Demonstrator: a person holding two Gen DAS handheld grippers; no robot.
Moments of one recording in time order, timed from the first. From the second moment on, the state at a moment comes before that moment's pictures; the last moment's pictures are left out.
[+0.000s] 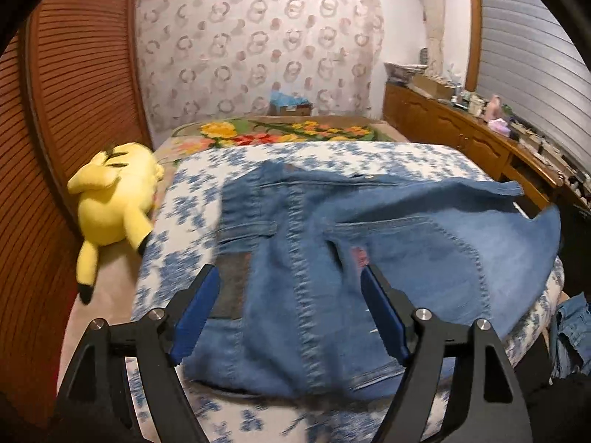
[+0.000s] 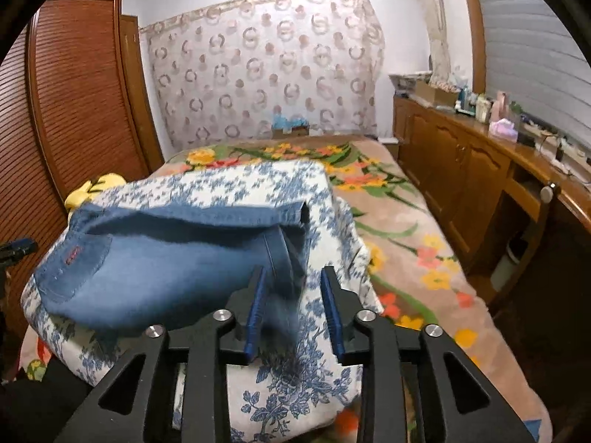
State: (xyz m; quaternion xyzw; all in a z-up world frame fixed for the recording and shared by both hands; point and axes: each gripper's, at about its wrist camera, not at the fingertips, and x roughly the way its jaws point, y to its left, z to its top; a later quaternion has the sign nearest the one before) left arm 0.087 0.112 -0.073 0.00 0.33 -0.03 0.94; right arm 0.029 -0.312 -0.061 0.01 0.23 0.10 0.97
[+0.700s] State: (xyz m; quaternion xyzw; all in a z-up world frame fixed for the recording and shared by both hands) left arm 0.109 0.041 -0.079 0.02 0.34 -0.09 0.94; right arm 0.116 -0.248 -0.068 -0.05 0.24 0.20 0.95
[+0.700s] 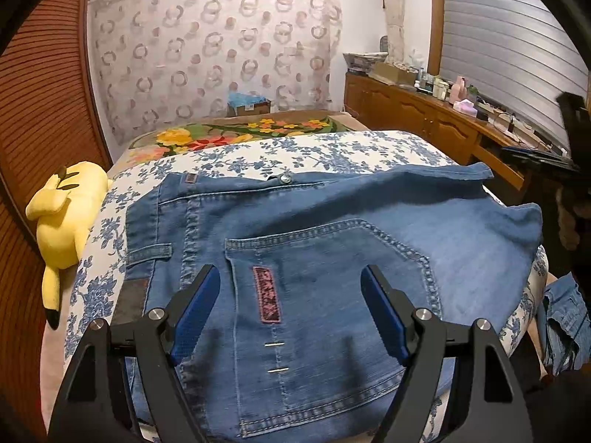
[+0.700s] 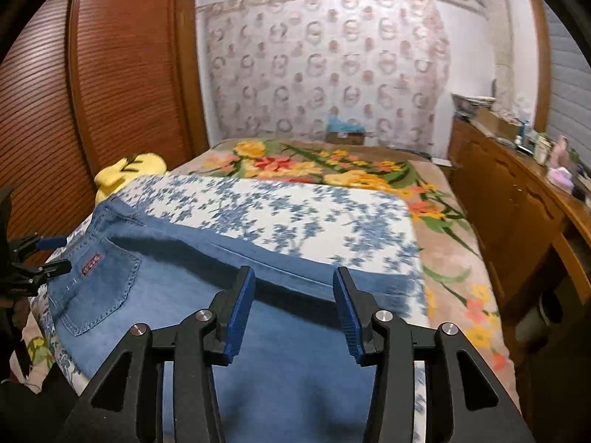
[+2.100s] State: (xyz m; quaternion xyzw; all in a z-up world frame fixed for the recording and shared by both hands) left arm 0.111 0.031 -0.085 0.02 0.35 -0.10 0.93; right arm 0.235 -0.167 -0.052 -0.15 0.31 0.20 0.92
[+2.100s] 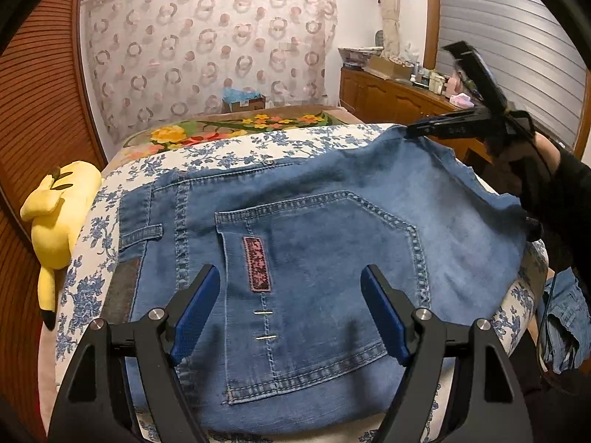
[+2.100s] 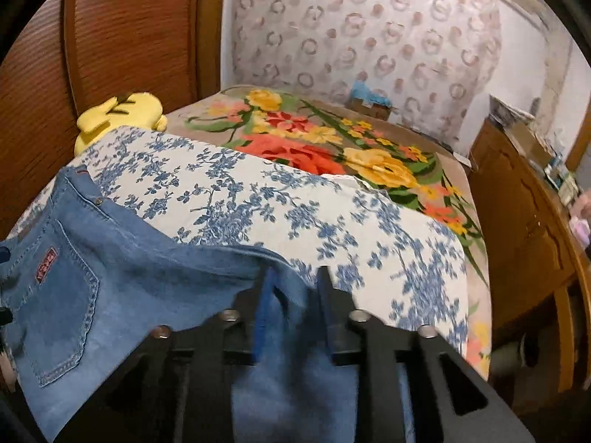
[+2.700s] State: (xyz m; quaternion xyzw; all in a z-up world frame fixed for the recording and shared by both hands) left arm 0.121 -0.027 -0.090 0.03 0.35 -0.14 0.92; right arm 0.080 -0.301 -0.084 -0.03 0.29 0.09 0.95
